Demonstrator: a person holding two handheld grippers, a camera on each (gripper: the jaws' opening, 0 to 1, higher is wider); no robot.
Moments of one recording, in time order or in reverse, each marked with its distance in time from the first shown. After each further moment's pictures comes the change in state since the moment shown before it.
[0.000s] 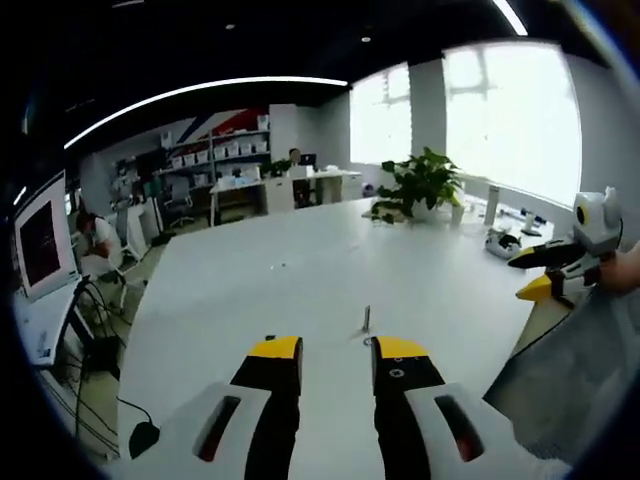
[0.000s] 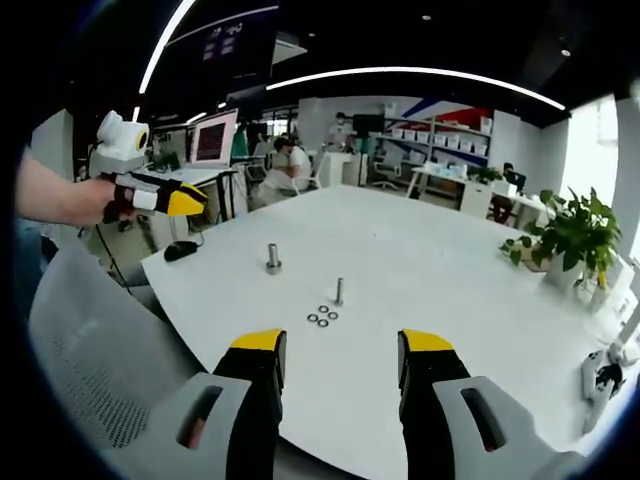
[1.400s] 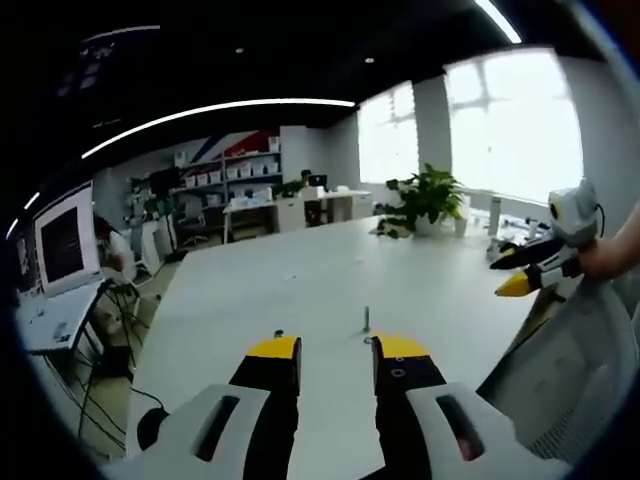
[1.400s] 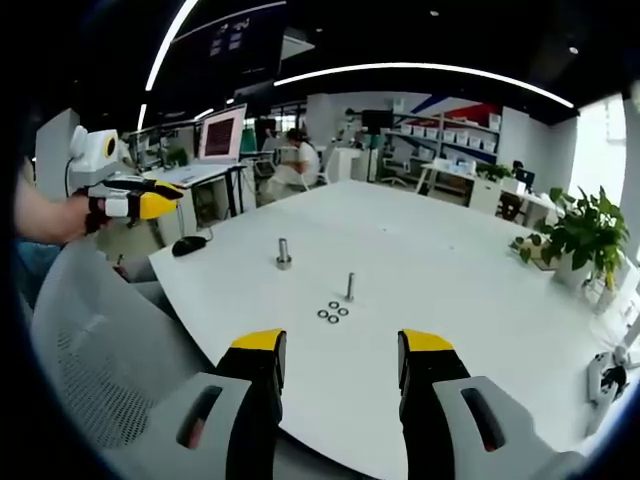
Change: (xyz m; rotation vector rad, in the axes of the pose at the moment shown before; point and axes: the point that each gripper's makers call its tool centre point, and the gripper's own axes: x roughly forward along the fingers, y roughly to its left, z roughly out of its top) left arm -0.043 -0.015 -0.007 0.049 -0.074 0.041; right arm 0.003 0.010 -0.004 -0.002 0.021 0.042
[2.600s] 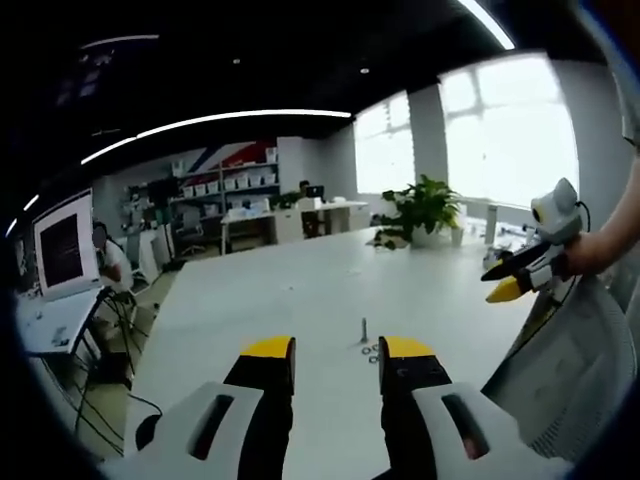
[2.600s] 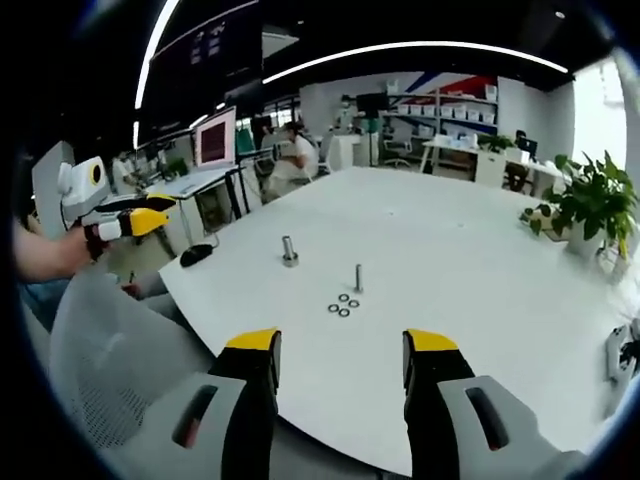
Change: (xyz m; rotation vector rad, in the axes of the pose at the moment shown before) left arm -0.005 0.009 0.005 -0.026 -0.054 0.008; right arm 0.011 -0.005 0.003 0.115 0.055 0.049
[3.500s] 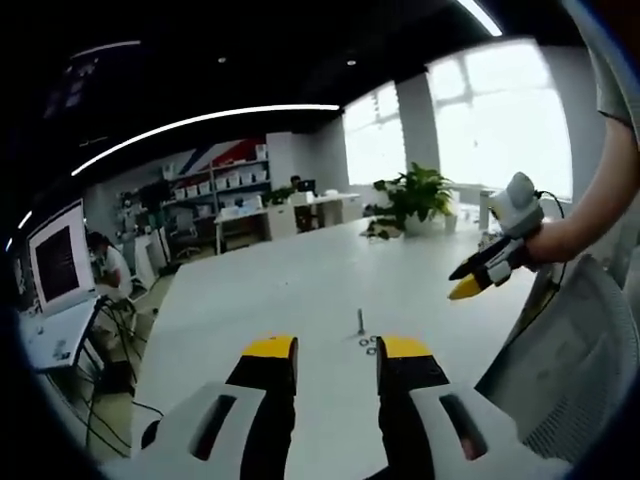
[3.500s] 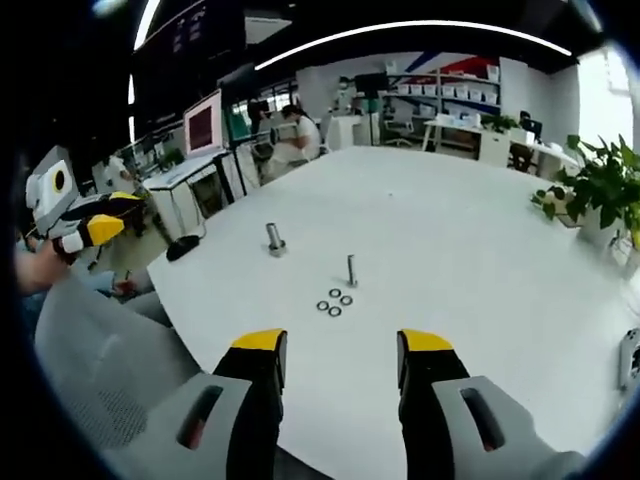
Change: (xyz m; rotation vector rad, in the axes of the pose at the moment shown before) left arm 0.003 -0.008 -0.006 0.057 0.037 -0.024; right arm 0.057 -0.018 -0.011 0.017 0.094 0.022
